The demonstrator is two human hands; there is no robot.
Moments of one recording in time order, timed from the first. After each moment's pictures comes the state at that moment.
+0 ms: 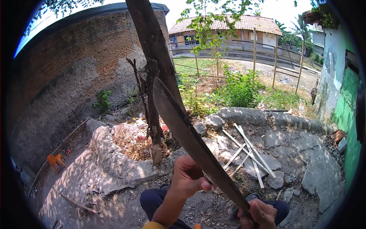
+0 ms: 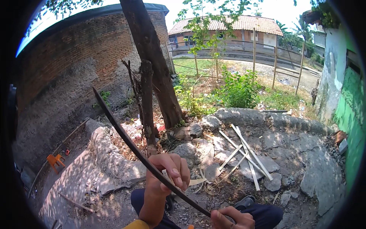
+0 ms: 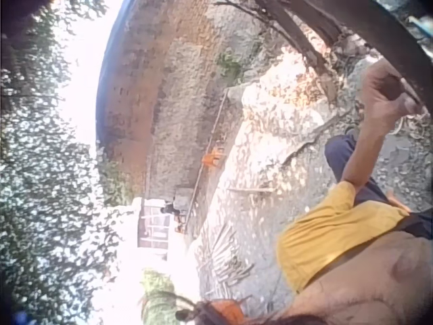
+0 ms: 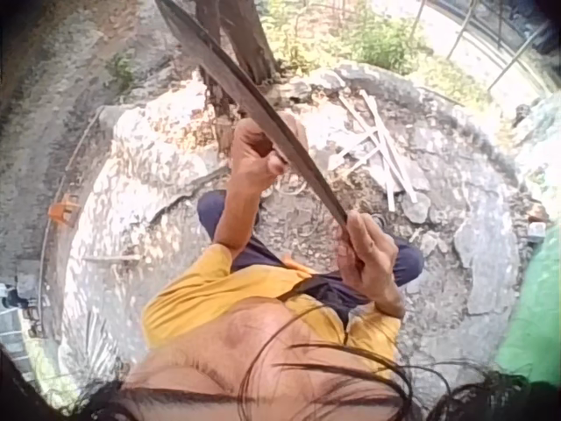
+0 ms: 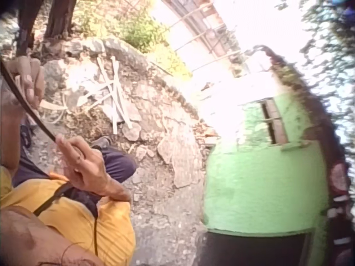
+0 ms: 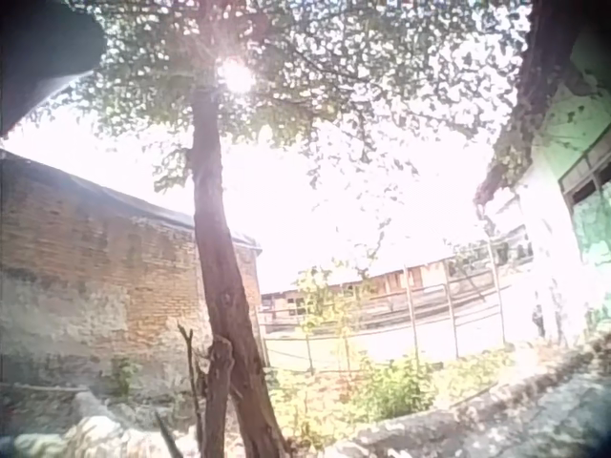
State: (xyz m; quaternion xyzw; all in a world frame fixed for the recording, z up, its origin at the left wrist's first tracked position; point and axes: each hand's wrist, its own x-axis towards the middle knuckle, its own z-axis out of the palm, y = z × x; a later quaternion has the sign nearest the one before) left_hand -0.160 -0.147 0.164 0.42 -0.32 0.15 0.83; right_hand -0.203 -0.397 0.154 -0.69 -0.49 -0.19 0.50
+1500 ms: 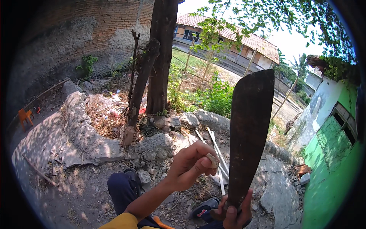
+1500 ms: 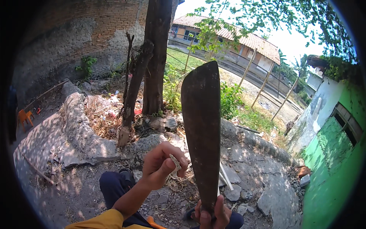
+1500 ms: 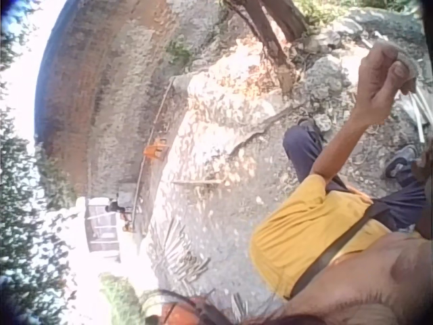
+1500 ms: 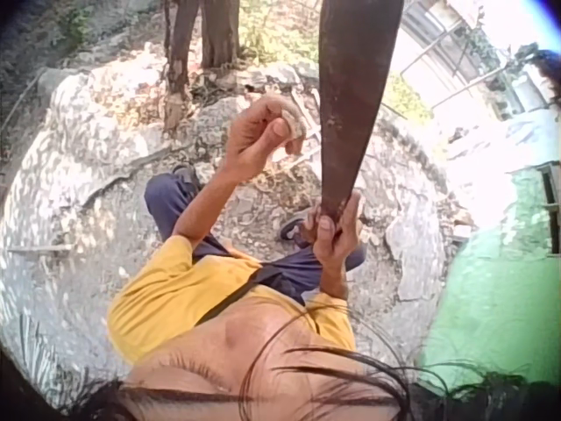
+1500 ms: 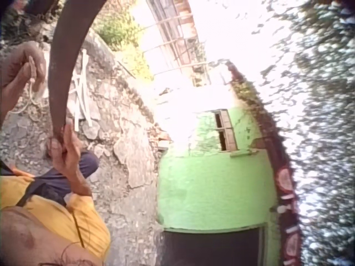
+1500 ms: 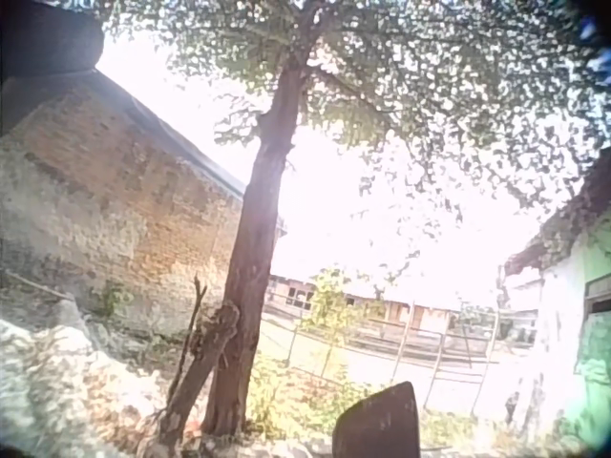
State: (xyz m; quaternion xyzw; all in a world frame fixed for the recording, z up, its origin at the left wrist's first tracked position) left_hand -0.158 -0.139 0.150 0.47 -0.33 0.25 0.78; right_hand -0.202 -0.379 0.101 -0.70 -0.41 -0.20 0.54
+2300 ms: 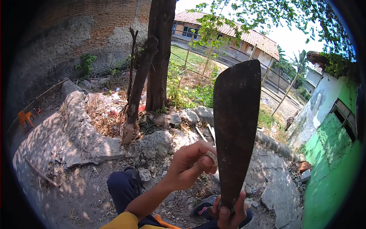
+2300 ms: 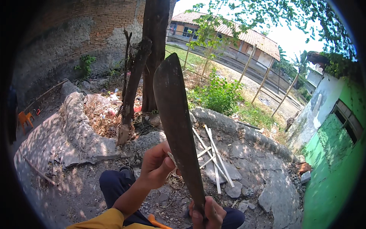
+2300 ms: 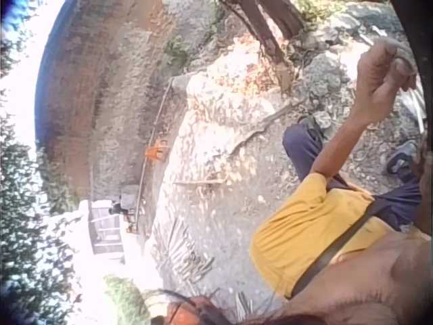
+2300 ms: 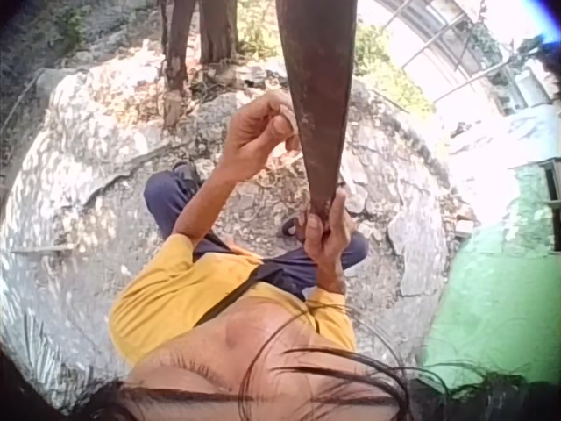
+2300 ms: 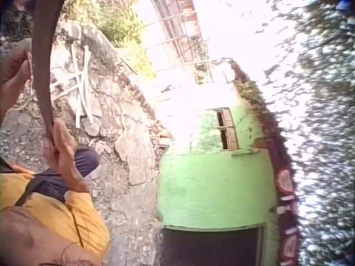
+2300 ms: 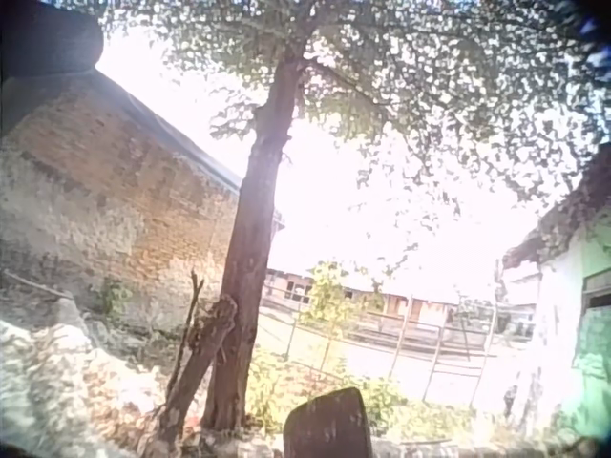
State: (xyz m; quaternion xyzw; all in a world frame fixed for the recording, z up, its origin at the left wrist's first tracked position) left_hand -0.155 -0.142 0.151 0.45 -0.34 0.24 0.79; right_hand -0.199 -0.365 0.104 -0.72 -0.44 -0.27 0.46
